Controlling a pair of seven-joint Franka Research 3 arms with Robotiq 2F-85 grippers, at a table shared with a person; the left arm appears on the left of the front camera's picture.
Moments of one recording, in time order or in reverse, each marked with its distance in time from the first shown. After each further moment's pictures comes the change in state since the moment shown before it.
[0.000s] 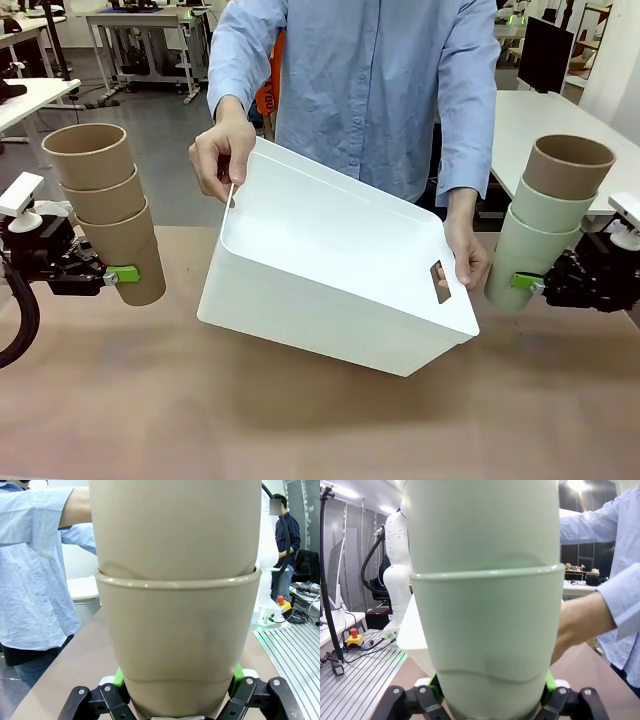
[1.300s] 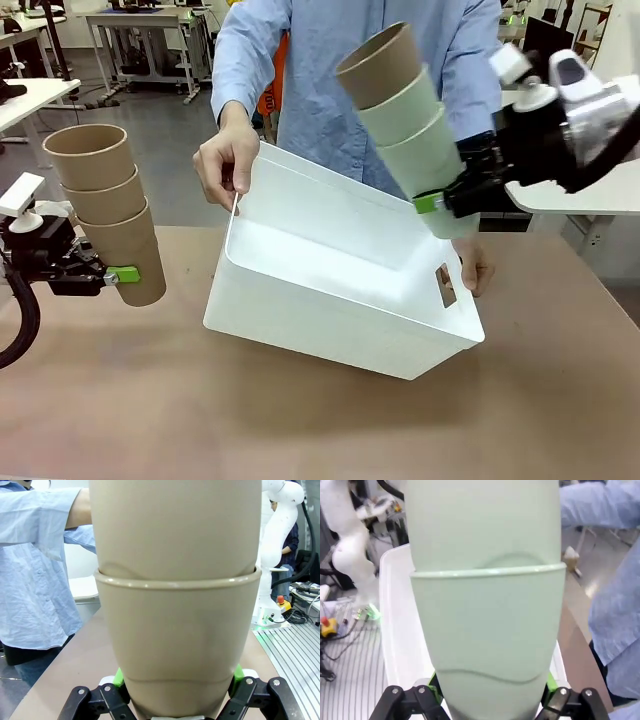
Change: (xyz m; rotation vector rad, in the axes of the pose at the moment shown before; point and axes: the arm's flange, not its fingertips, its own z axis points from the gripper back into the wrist) left arm -0.001 0.000 0.000 -0.001 0.000 0.002; right arm 0.189 0.045 -0.191 -0.210 0.592 0.009
